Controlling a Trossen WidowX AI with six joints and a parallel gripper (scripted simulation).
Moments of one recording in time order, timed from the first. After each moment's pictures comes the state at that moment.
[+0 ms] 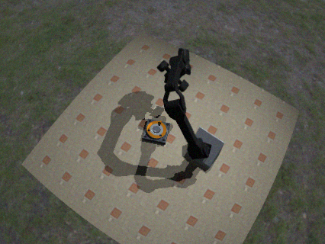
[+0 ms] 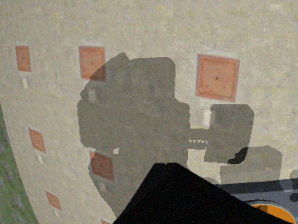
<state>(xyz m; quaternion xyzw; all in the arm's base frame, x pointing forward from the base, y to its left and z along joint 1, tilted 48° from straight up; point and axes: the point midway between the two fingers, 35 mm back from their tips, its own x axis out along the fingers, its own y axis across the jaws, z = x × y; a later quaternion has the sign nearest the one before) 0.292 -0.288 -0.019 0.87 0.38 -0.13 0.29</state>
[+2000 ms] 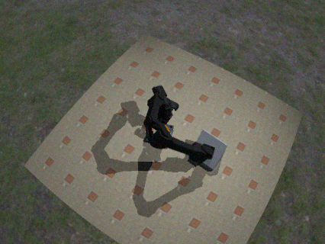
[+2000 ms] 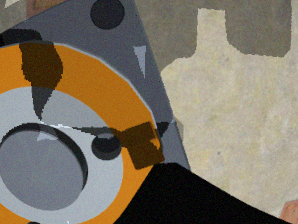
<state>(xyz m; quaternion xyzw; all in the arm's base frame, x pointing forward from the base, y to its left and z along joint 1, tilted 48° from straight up) 0.282 -0.078 -0.017 0.33 0.59 0.23 0.70</state>
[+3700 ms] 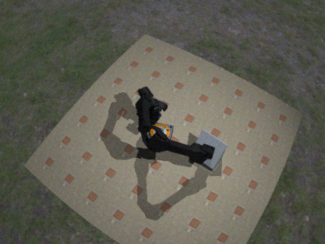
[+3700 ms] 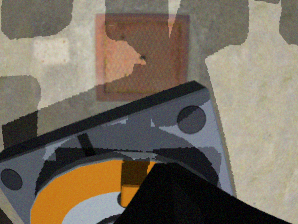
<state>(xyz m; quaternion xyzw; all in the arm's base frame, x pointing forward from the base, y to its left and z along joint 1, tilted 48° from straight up) 0.330 -0.064 0.018 0.33 0.59 0.23 0.70</state>
